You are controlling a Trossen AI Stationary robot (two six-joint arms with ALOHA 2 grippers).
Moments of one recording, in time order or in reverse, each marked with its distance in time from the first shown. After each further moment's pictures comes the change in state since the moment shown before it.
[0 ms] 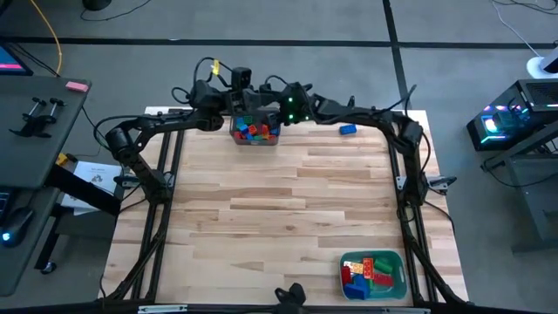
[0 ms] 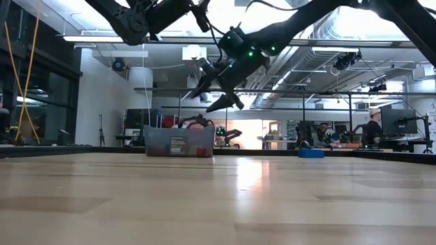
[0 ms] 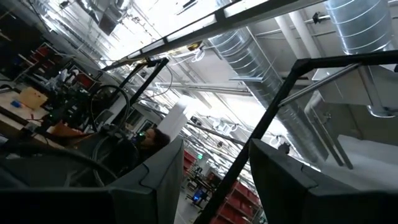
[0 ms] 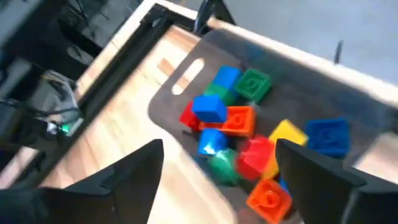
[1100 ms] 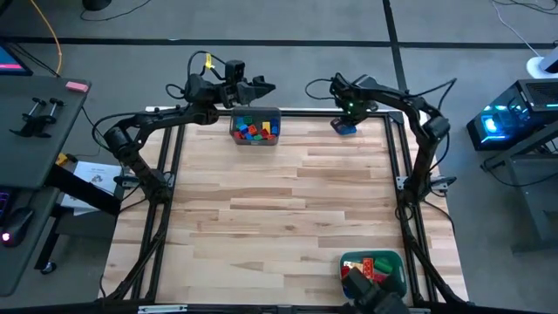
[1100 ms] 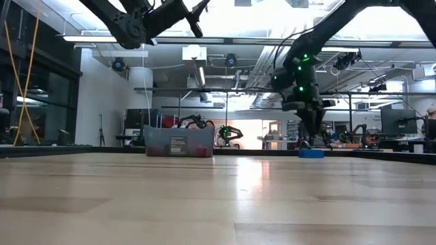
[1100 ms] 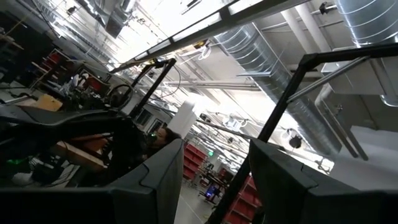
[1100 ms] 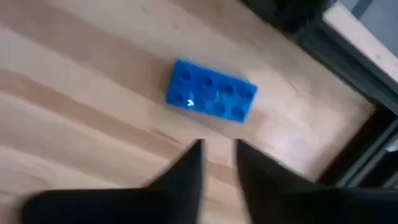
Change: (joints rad) left arm 0.098 0.000 0.000 0.024 0.081 0.000; right arm -0.372 -0.164 -0.150 -0.996 0.312 -0.407
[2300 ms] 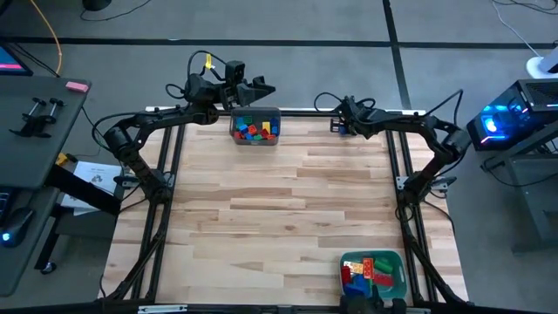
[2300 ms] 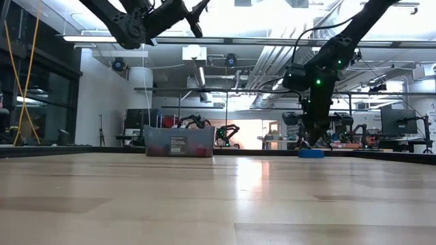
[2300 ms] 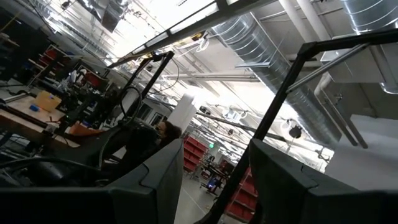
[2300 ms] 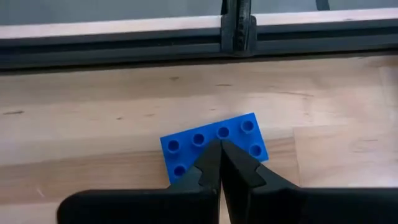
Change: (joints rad) left arm 0.002 0.000 0.000 -0.003 0.040 0.026; right arm 0.095 -0.242 -0.551 0.754 0.239 0.621
